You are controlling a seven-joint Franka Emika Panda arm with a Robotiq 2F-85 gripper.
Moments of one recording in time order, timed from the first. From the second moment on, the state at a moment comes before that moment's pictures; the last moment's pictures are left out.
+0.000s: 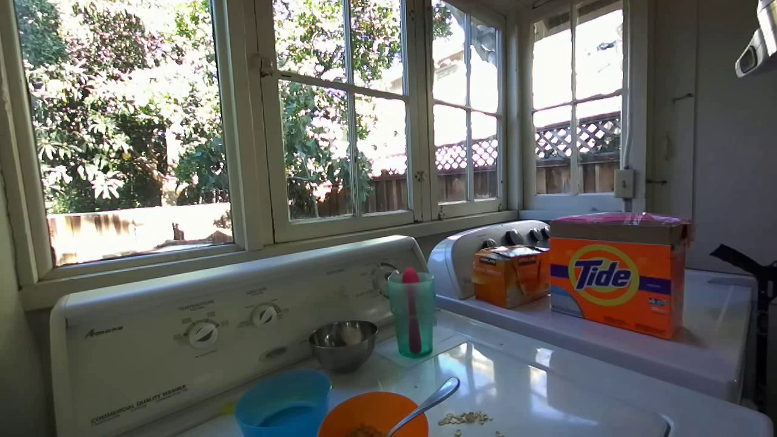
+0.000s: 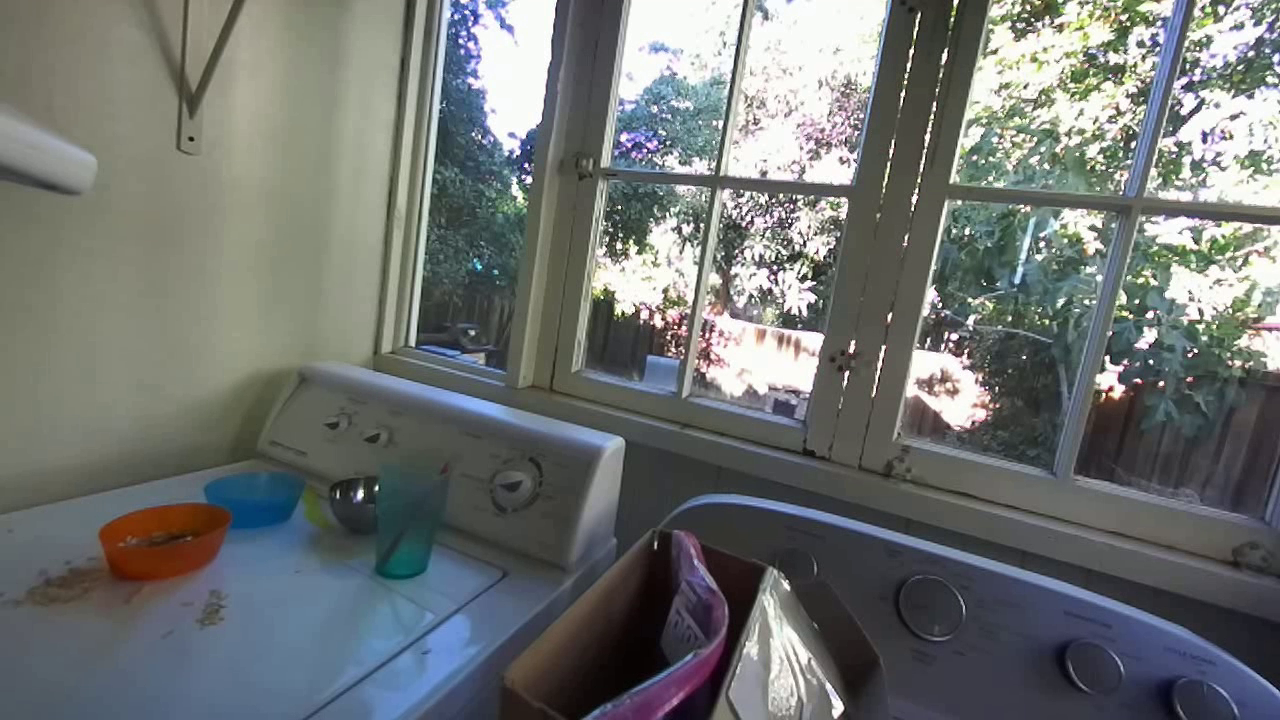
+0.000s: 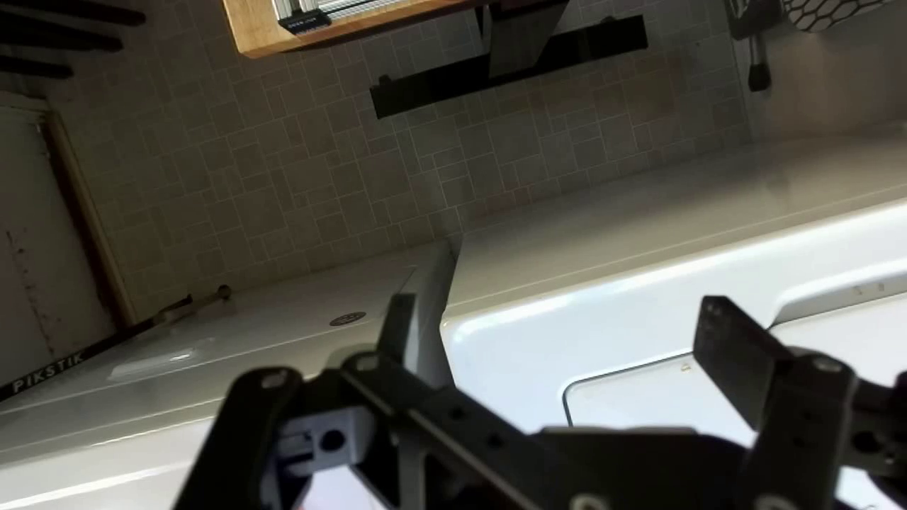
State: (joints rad) arm -0.17 -0.62 -0.08 -2.52 -0.11 1.72 0.04
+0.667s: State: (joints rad) arm -0.18 -0.62 -0.10 -2.49 -0.19 1.79 0.00
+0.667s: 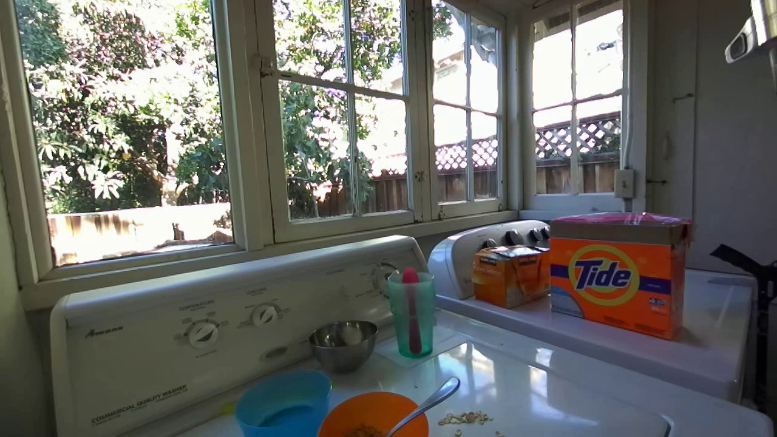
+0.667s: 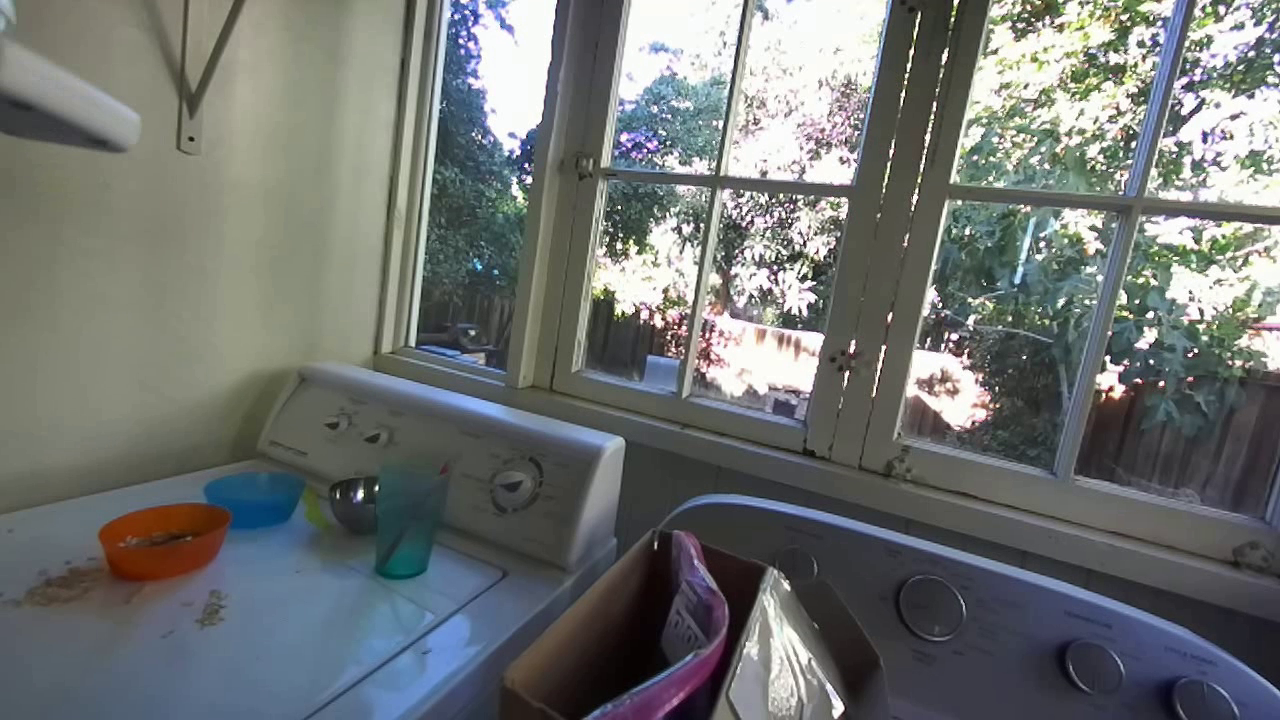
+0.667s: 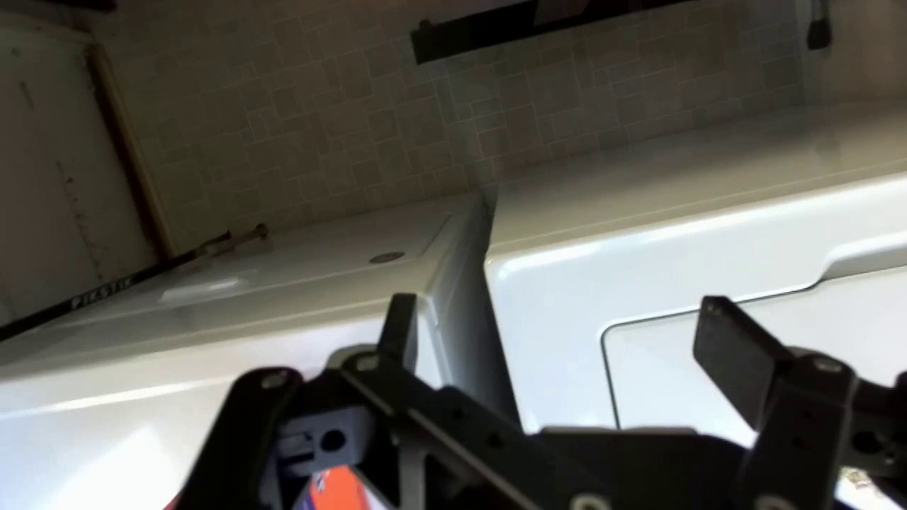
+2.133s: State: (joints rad) arm -0.16 -0.37 -0.45 -2.29 -0.18 2.34 -0.58
